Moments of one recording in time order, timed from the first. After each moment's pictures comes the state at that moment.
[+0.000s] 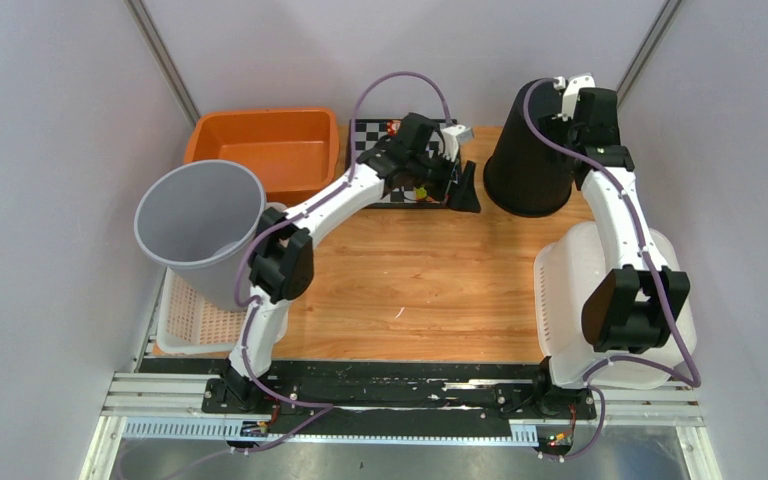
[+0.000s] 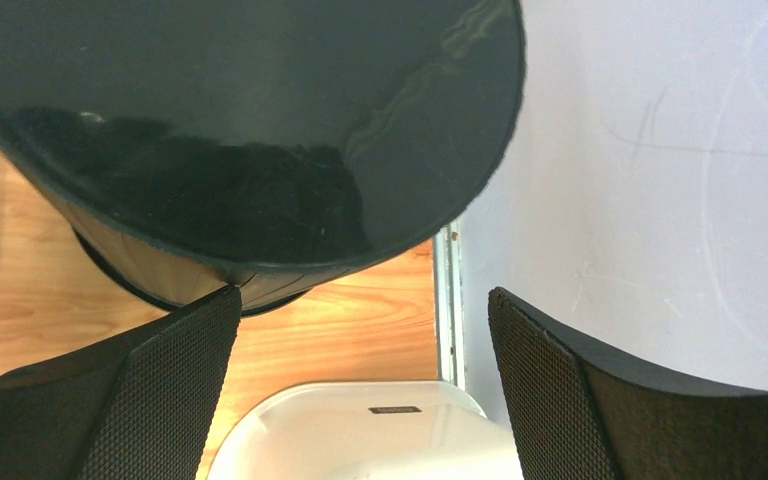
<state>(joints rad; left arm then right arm) -0.70 2.24 2.06 -0.41 0.64 -0.23 -0.03 1.58 1.55 -0.45 0.24 -0.34</state>
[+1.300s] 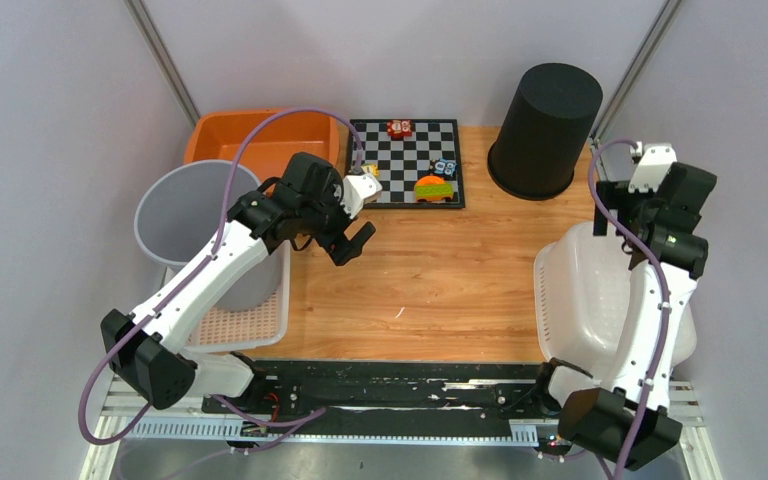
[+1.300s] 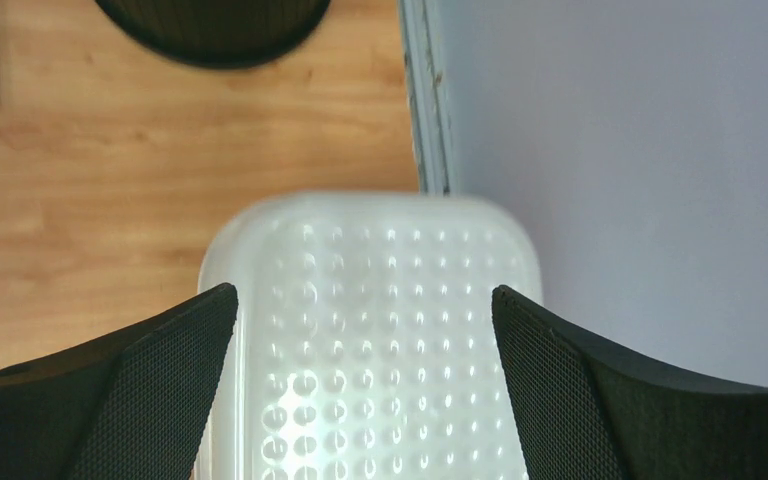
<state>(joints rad) -0.57 1.32 1.32 -0.82 0.22 0.35 -0.40 1.05 1.26 -0.75 -0.11 -0.36</state>
